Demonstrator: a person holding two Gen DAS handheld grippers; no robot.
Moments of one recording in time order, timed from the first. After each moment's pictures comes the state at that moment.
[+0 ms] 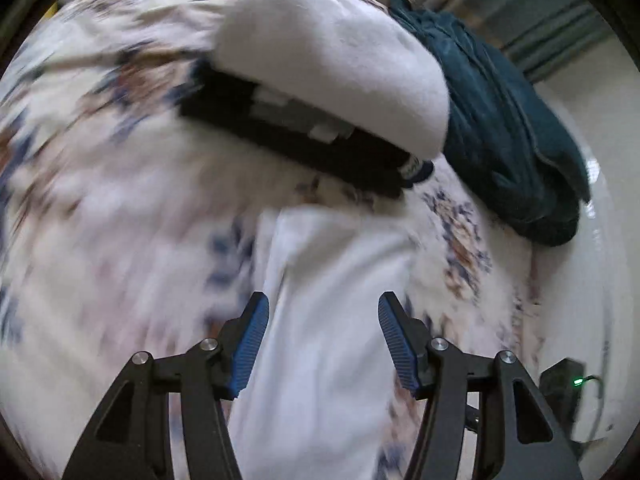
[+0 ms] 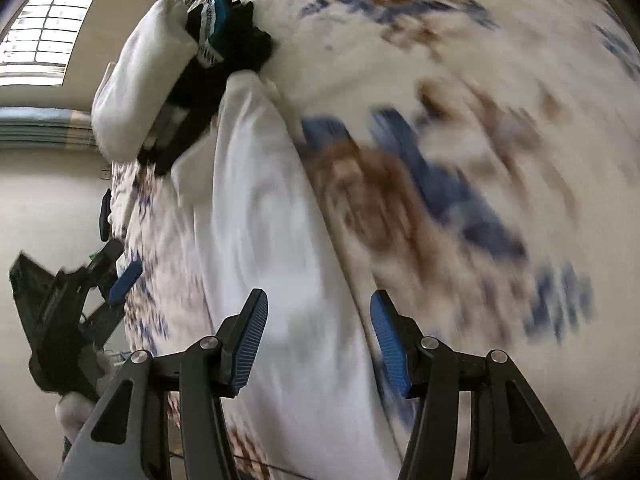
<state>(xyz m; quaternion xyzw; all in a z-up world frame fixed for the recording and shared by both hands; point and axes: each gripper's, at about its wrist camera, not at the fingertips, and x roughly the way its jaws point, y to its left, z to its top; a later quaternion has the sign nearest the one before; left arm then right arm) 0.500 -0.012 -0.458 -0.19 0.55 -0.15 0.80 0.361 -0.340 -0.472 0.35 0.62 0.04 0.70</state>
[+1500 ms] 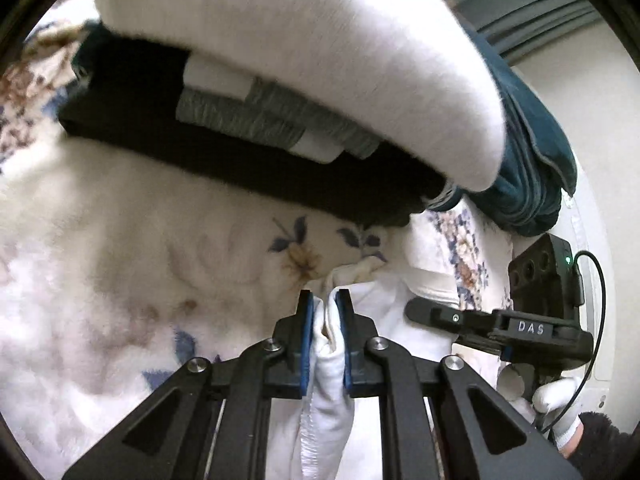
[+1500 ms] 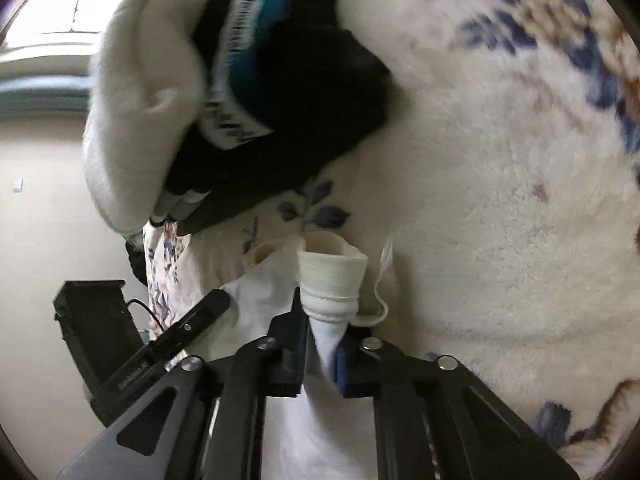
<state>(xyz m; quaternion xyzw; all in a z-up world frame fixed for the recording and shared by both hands) 0.576 0.005 -0.513 -0.22 0.54 -0.24 0.78 0.549 -0.268 -0.537 0.34 0.60 0.17 0.70</state>
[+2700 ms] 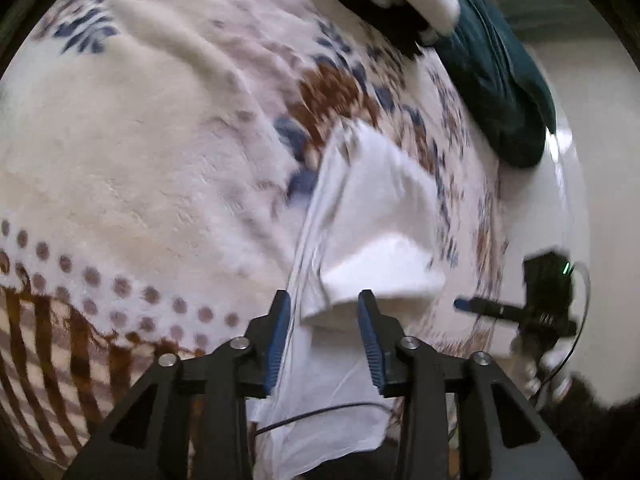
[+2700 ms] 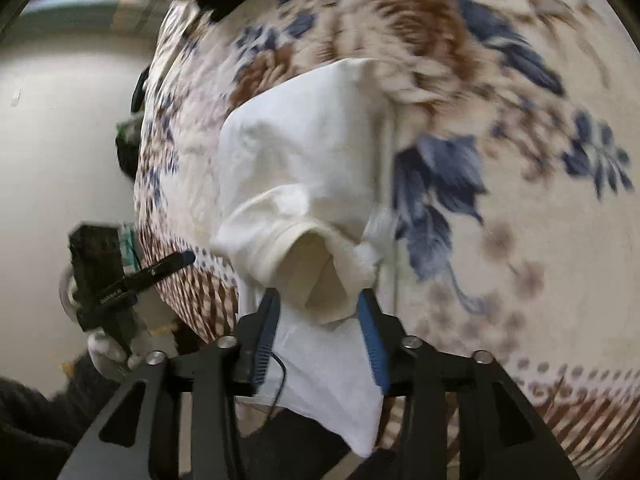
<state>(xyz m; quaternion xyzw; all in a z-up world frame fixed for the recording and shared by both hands) 0.291 0.109 -0.482 -0.27 0.64 -0.21 0.69 0.205 -0.296 -0.477 0.31 0.68 0.18 0.64</state>
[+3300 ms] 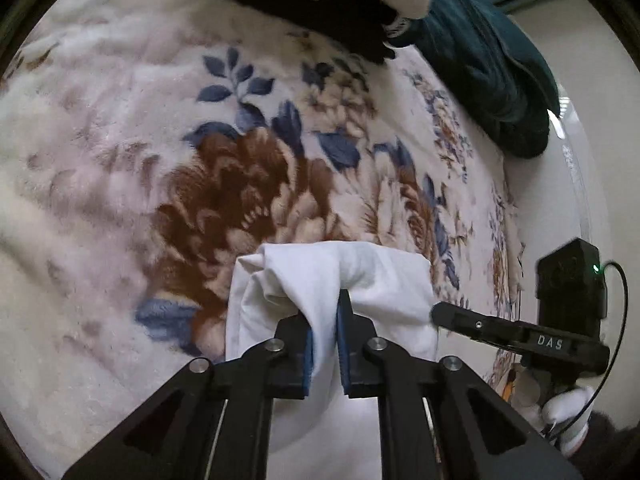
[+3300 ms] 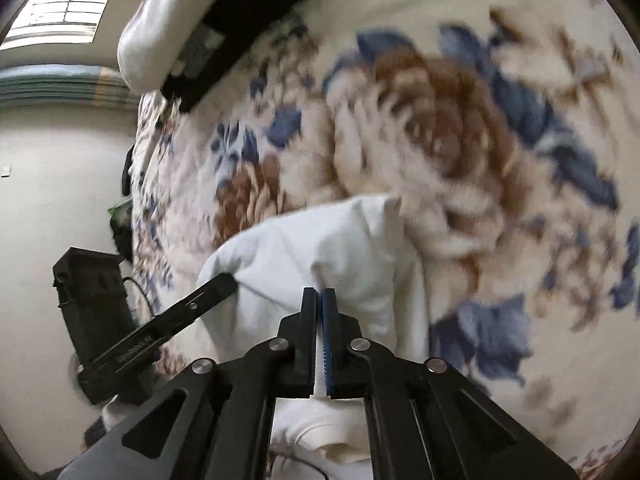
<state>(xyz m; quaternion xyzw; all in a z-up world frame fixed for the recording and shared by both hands) 0.405 0.013 -0.505 -0.18 0.63 -0.25 0.71 0.303 -0.276 -0.491 0.32 0.63 0.08 0.70</state>
